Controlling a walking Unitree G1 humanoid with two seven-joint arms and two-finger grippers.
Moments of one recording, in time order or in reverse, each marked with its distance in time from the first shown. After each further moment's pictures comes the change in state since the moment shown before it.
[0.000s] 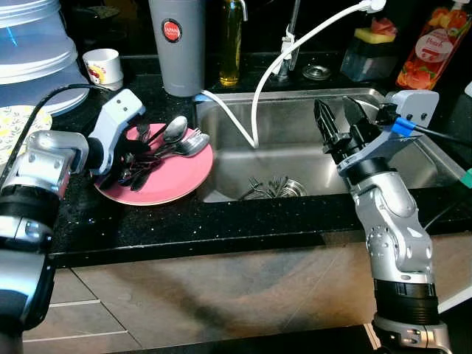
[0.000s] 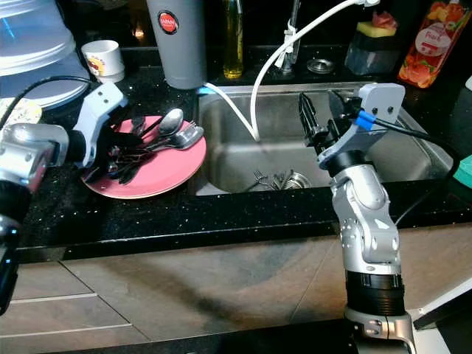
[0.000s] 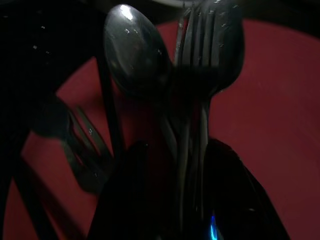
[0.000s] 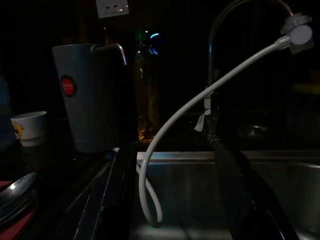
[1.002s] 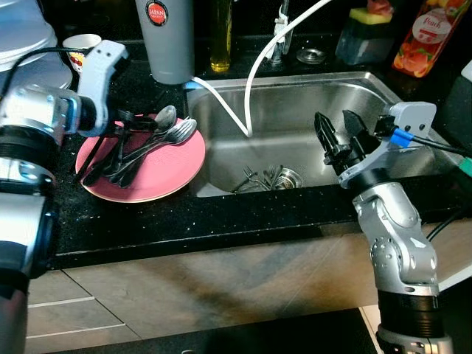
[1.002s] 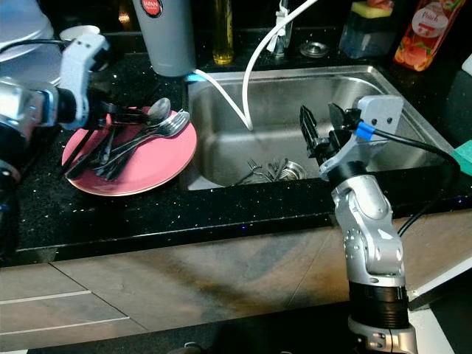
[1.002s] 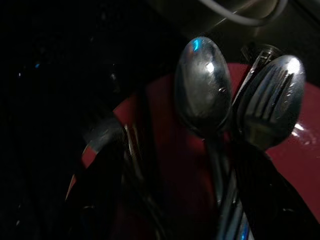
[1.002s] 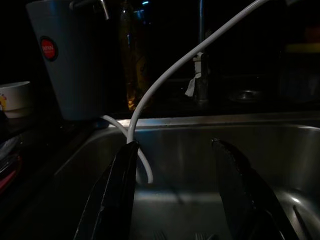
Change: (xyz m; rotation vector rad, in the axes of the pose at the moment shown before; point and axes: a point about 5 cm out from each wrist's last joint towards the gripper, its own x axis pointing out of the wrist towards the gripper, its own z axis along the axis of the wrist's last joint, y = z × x) left arm -0.023 0.024 0.047 -0.205 0.063 0.150; right arm -0.012 -0.002 -0.007 -0.006 0.059 -0.006
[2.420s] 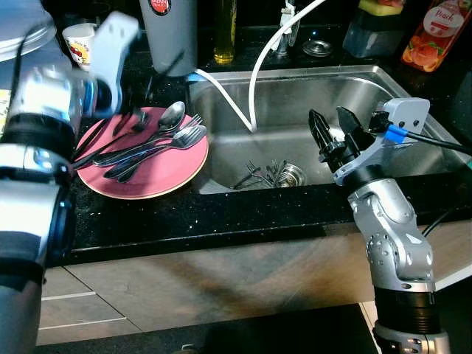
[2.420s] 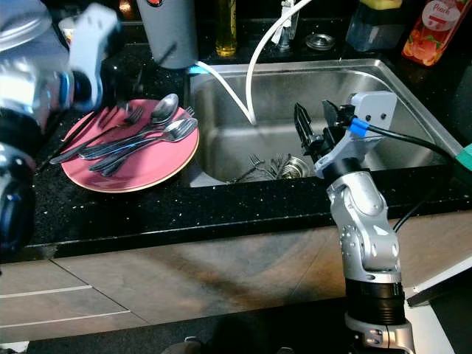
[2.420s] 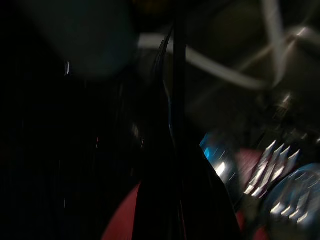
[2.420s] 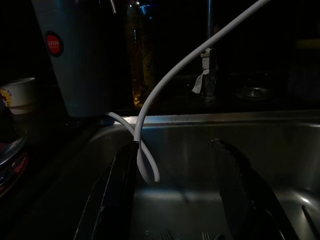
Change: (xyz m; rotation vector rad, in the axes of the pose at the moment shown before) left arm -0.001 -0.022 0.065 0.149 -0.214 0.098; right arm 0.004 0.006 0.003 0.006 -0.007 0.017
